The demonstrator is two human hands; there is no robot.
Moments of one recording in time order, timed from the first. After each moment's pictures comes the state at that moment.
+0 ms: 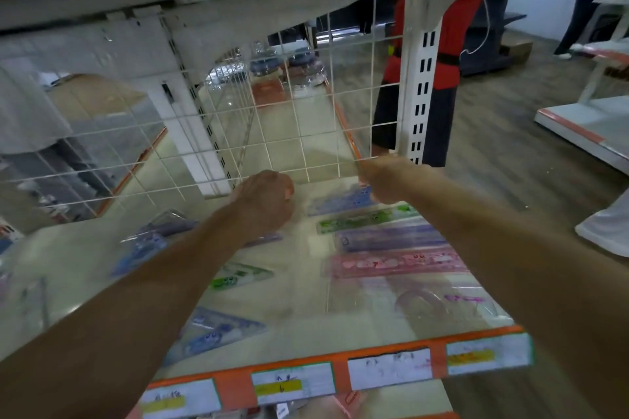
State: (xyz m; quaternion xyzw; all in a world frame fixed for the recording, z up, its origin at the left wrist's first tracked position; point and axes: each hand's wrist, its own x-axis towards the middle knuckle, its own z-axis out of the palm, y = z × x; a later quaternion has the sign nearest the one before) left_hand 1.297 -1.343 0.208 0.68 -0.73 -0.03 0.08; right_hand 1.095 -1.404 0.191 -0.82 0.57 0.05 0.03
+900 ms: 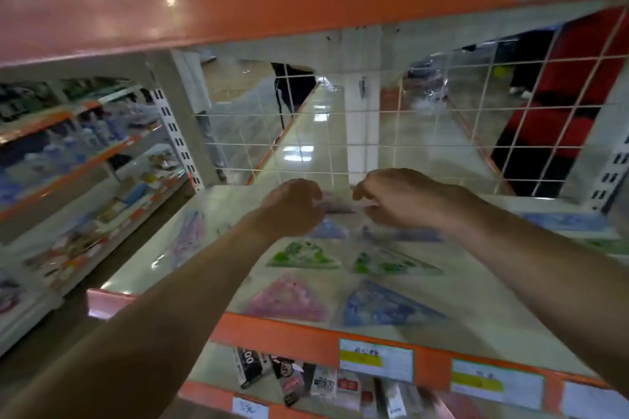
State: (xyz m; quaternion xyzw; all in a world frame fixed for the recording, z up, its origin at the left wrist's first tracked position) left_hand 1.491 -1.265 0.223 0.76 -0.63 -0.10 0.12; right_hand 1.314 -1.317 0.238 -0.93 0.38 -0.01 0.02
